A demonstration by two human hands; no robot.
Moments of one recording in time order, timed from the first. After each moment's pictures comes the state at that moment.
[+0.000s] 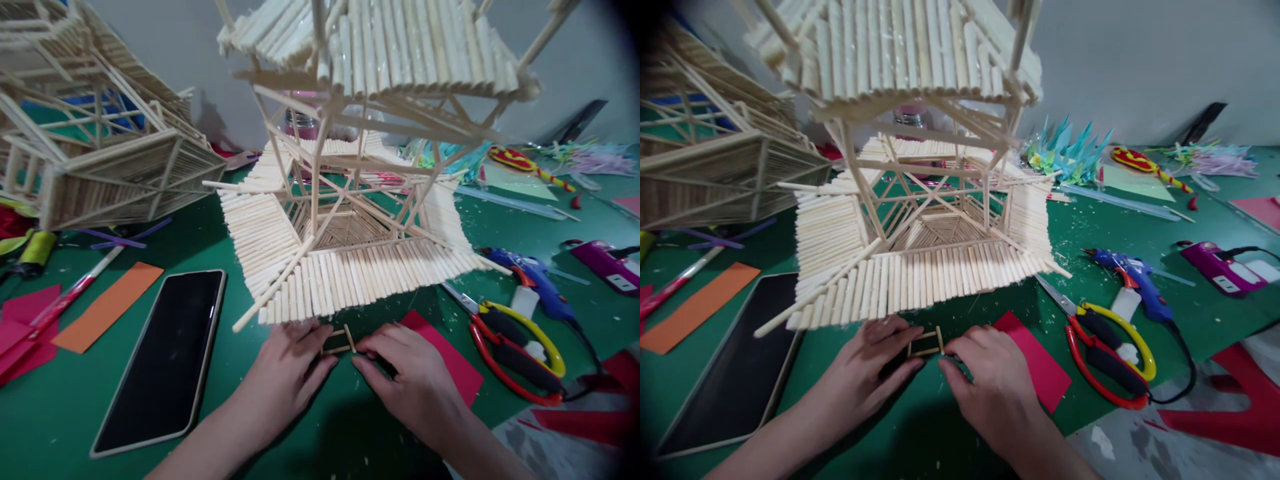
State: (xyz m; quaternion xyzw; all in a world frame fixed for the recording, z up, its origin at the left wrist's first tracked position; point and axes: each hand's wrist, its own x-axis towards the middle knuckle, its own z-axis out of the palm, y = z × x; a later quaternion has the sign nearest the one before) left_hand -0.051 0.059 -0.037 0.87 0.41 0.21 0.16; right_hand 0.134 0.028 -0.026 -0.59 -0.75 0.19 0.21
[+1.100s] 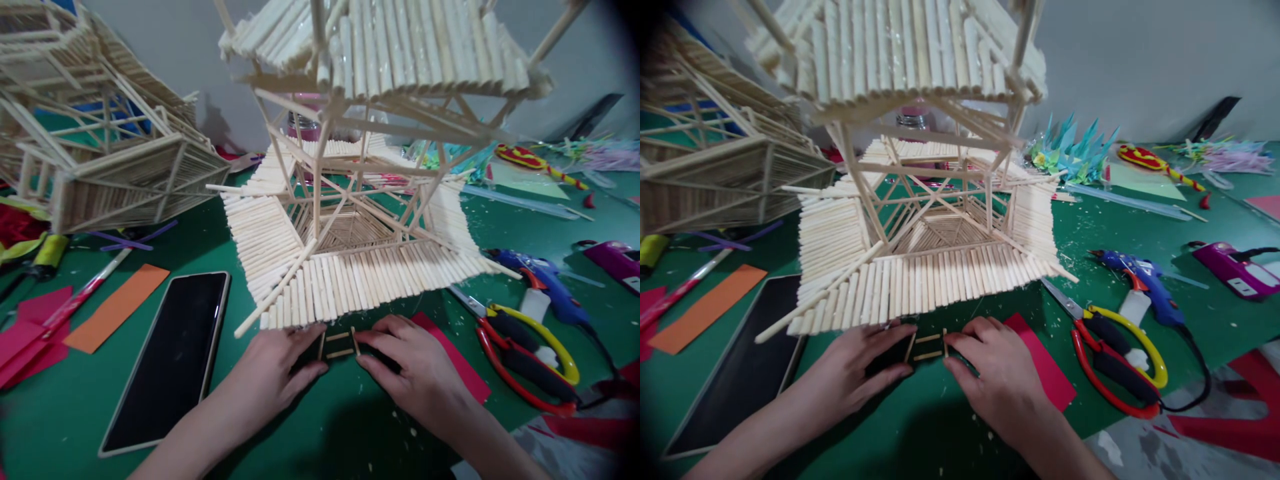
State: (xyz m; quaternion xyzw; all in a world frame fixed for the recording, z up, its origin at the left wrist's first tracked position) left_hand -0.066 0.071 -0.023 0.89 0.39 0.13 0.19; right_hand 0.143 0.039 -0.026 -0.56 -0.79 0.20 0.18
